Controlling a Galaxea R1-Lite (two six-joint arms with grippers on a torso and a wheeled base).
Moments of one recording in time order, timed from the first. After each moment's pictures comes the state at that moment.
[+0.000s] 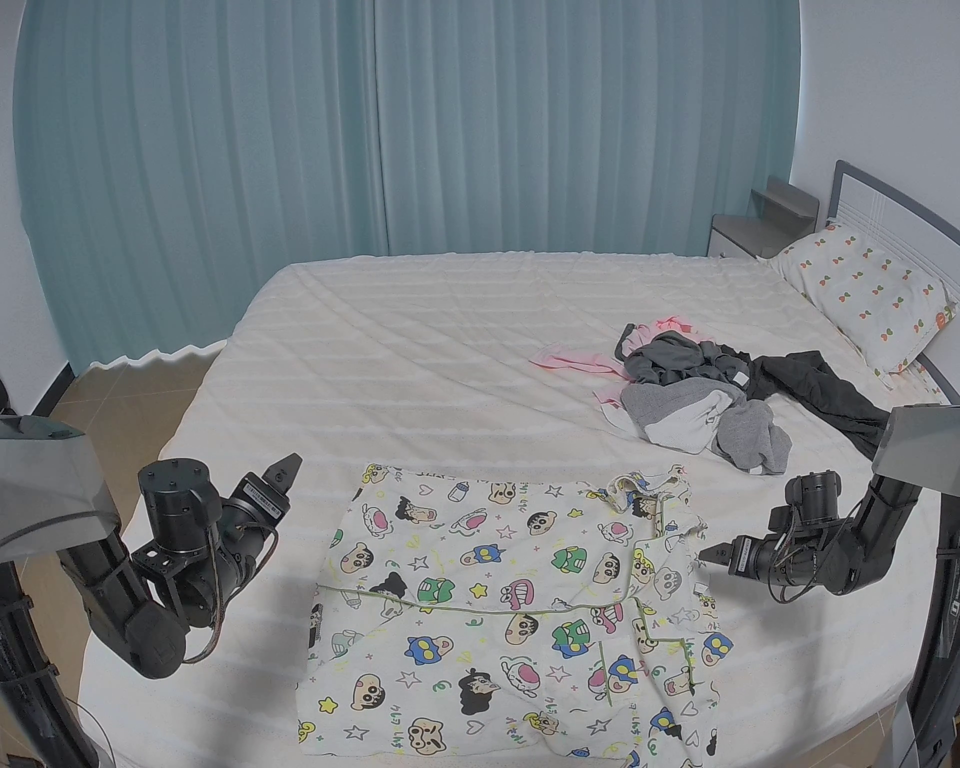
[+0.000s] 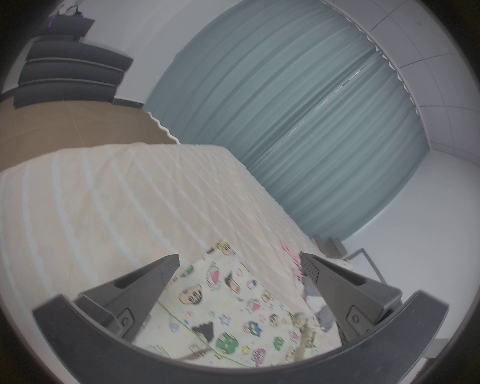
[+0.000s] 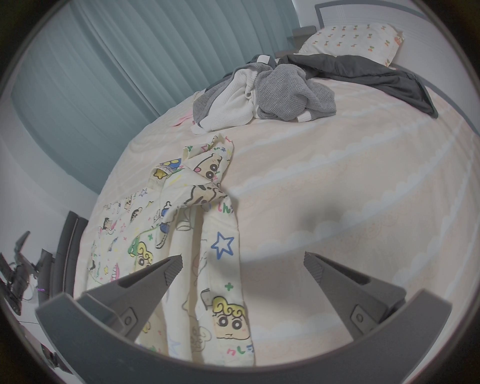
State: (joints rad) left arm -0.27 2.00 -0.33 -1.40 0.23 -0.91; right arm 0.02 2.32 -0.65 -0.86 0.13 0.32
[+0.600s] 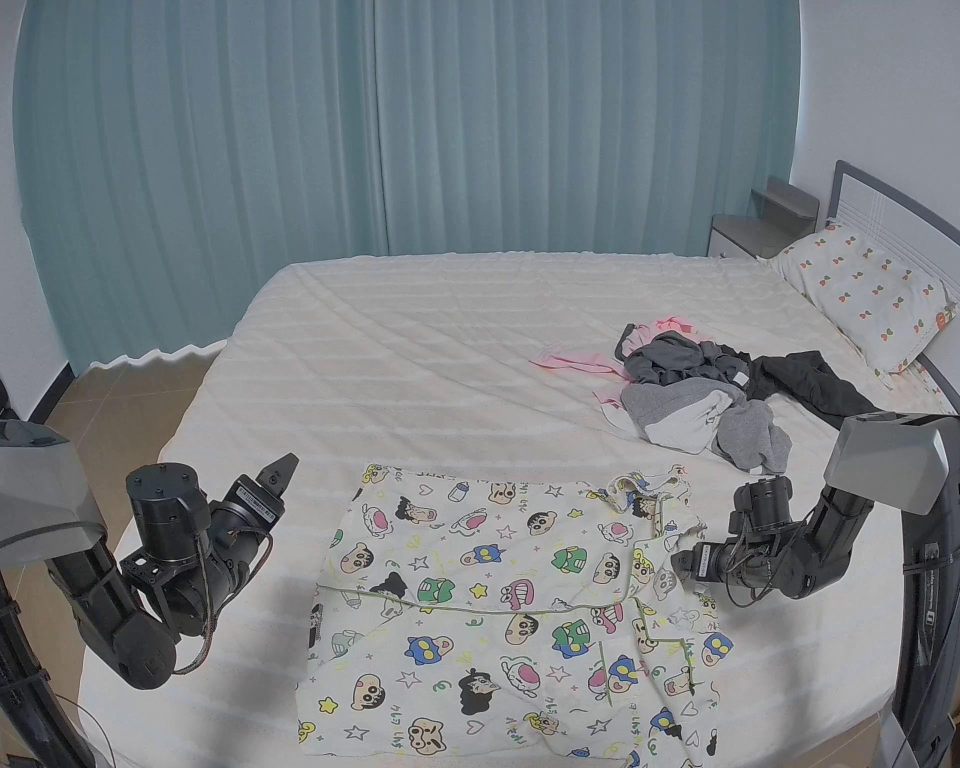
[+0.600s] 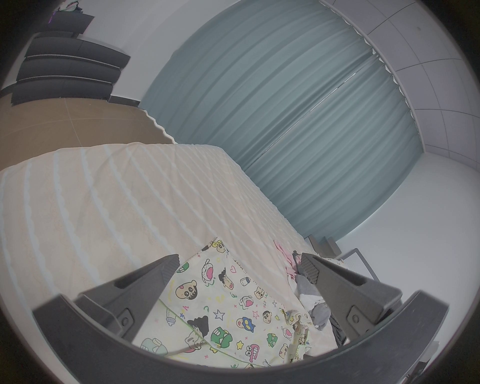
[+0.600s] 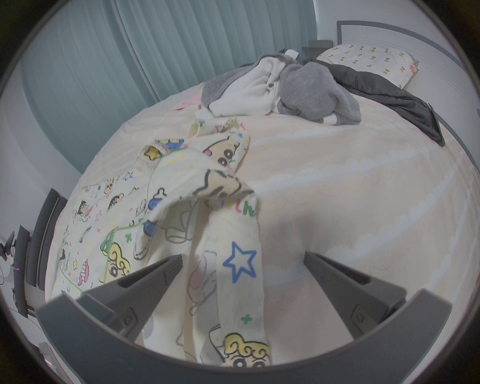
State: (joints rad) left arm -0.29 1.97 -0.29 -1.42 0.24 -0.91; right arm 0.15 2.43 -0.80 -0.80 -0.03 0.29
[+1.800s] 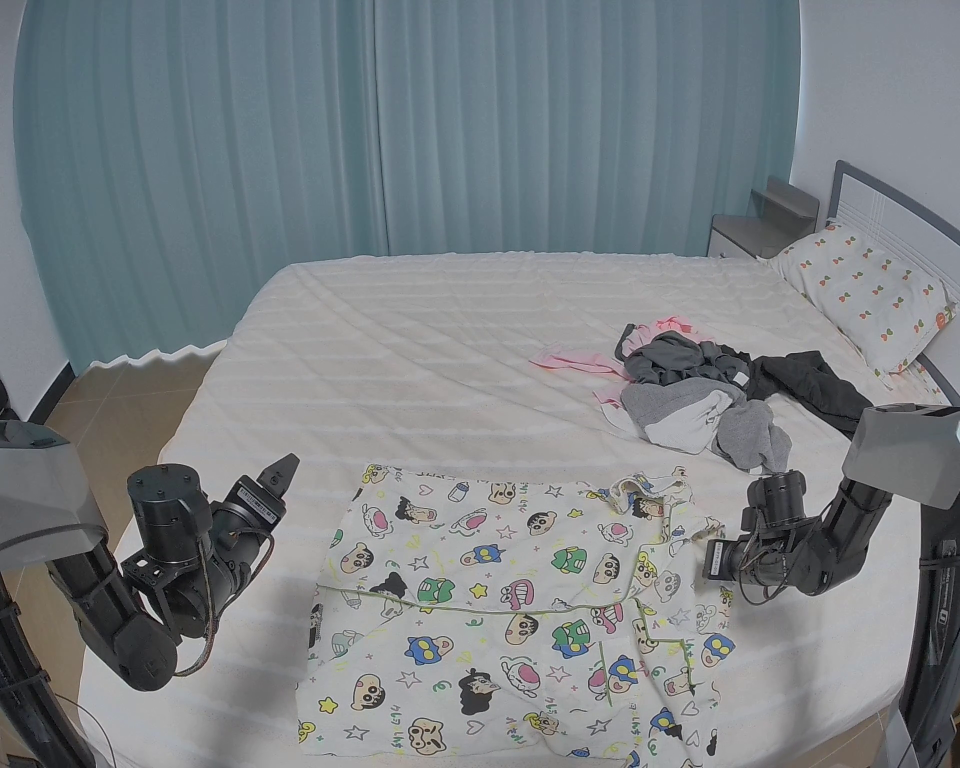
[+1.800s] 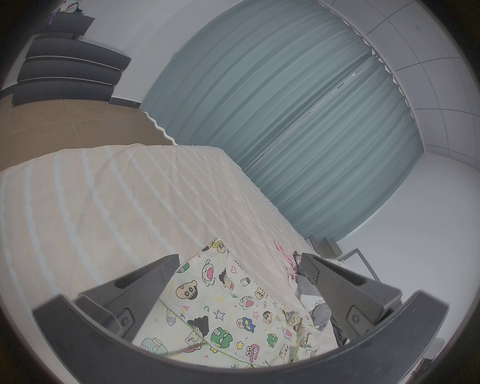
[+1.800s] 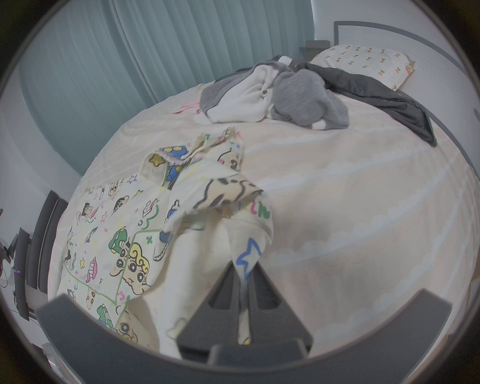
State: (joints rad) left arm -0.30 1.97 -0.29 -1.42 0.25 -0.91; right arm 0.11 2.33 -0.72 -0.79 -0.03 0.28
